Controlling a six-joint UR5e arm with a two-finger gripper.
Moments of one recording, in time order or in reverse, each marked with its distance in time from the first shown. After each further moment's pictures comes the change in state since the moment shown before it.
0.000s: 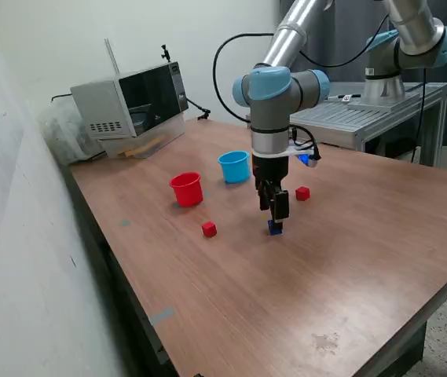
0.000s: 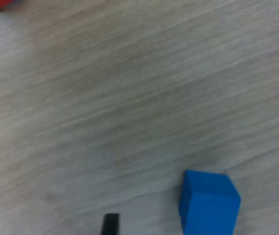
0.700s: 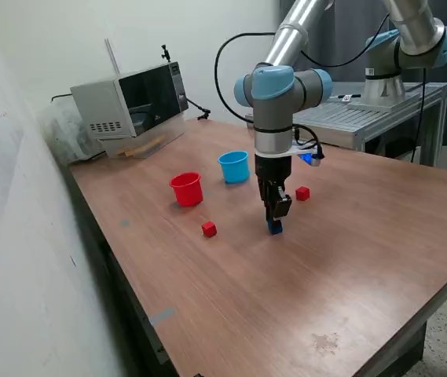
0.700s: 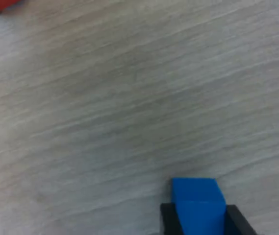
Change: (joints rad) arm 0.010 -0.004 0.001 0.002 0.003 -0.038
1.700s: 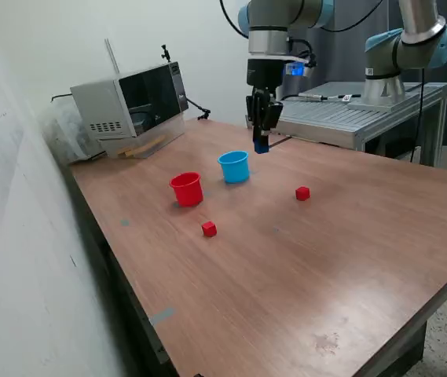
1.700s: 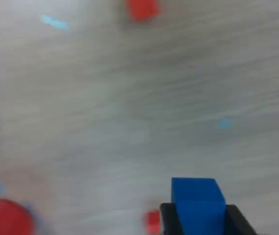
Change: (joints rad) arm -0.088 -0.371 0.232 0.023 -0.005 -0.144
